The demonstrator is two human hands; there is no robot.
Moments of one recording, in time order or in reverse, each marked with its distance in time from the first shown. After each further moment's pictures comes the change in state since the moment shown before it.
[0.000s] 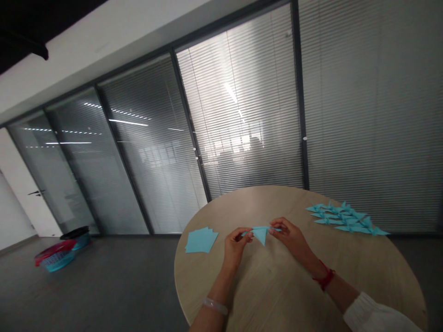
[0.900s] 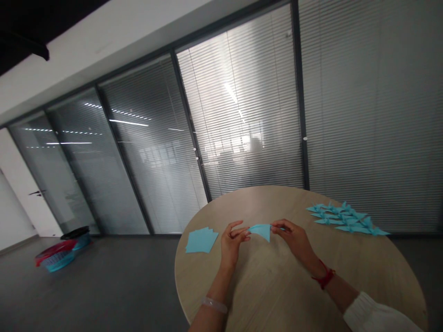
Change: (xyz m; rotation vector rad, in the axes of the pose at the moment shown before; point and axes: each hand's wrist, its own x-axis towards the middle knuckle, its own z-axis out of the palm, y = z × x) left_hand 0.000 0.008 -0.004 -0.152 0.085 -0.072; right_hand 0.001 -0.007 -0.004 -0.108 0.059 0.031
